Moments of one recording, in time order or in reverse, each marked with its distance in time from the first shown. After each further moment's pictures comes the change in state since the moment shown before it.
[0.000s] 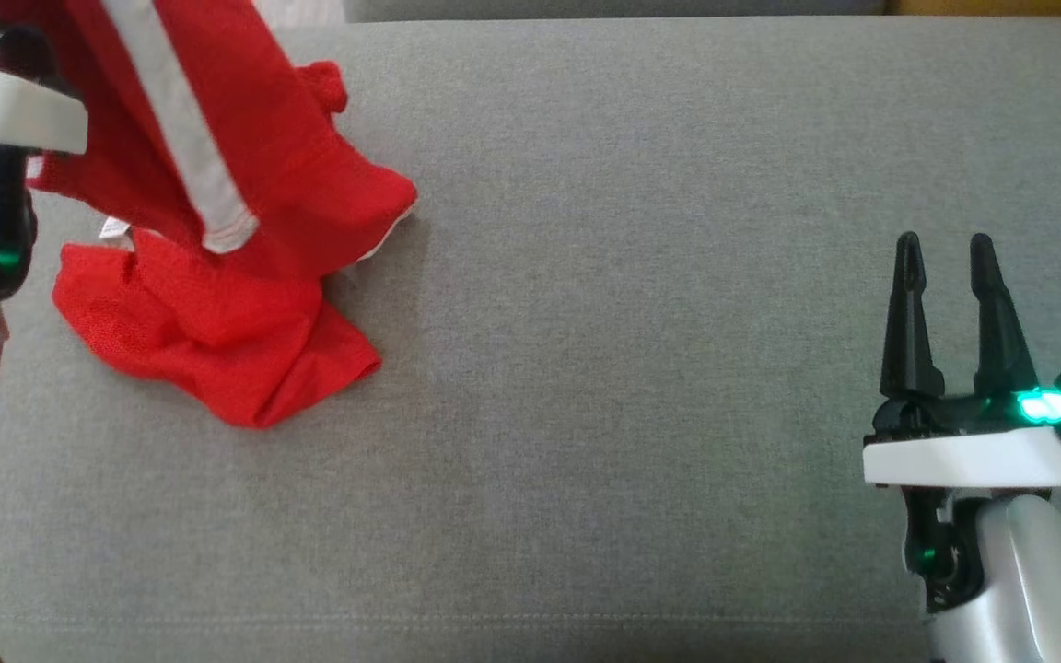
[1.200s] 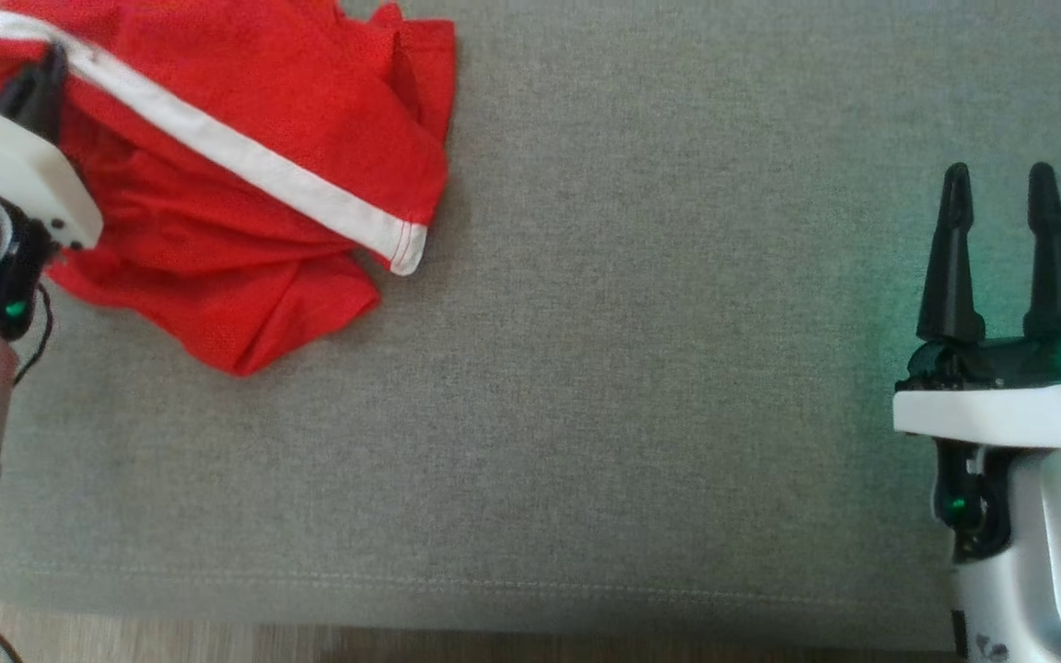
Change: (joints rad) left arm -0.108 -0.069 -0.073 0.654 -0.051 -0.239 0.178; right arm -0.073 0.000 -0.057 -0.049 -0.094 0.000 0.000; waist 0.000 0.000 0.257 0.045
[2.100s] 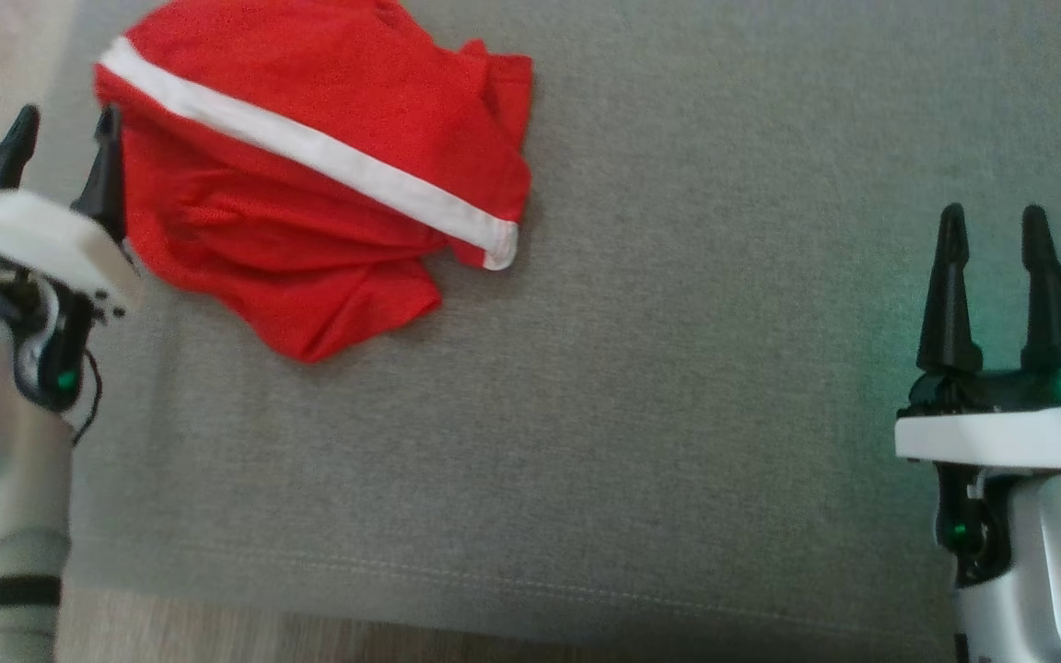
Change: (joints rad) left arm 0.292 -0.162 0.395 -0.319 0.307 0.008 0.049; right arm 0.050 0.001 -0.018 0.030 -0.002 0.000 0.004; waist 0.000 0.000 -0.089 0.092
